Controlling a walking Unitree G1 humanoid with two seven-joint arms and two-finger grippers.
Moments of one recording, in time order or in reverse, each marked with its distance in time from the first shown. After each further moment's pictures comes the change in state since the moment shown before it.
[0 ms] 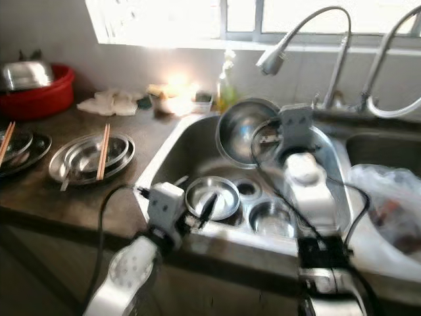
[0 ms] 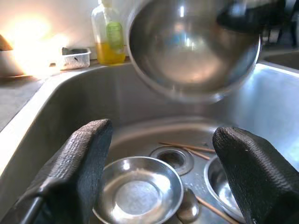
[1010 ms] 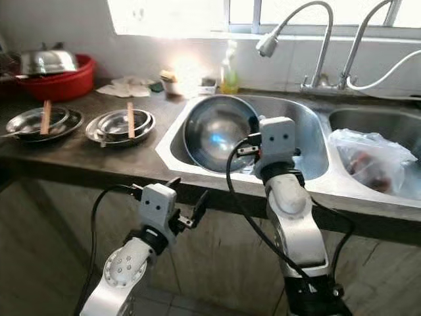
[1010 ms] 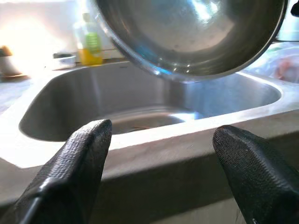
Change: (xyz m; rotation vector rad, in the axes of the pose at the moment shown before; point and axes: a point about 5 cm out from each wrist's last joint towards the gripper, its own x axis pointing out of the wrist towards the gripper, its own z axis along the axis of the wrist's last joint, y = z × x) left arm 0.000 -0.001 0.001 0.006 -0.016 -0.010; right arm -0.048 0.023 0.022 0.055 -0.322 0.080
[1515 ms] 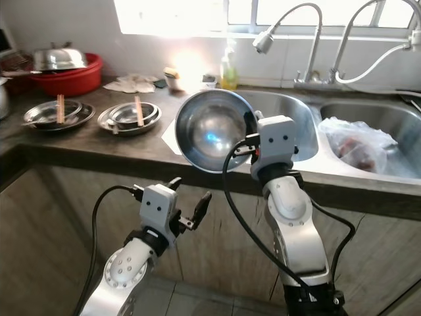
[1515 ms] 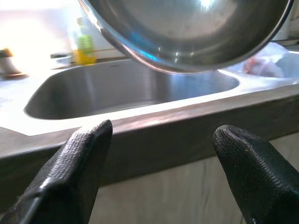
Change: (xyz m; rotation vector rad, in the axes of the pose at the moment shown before) left arm 0.000 0.000 0.000 0.005 0.000 -0.006; right arm -0.009 0.009 0.007 0.013 -0.054 0.038
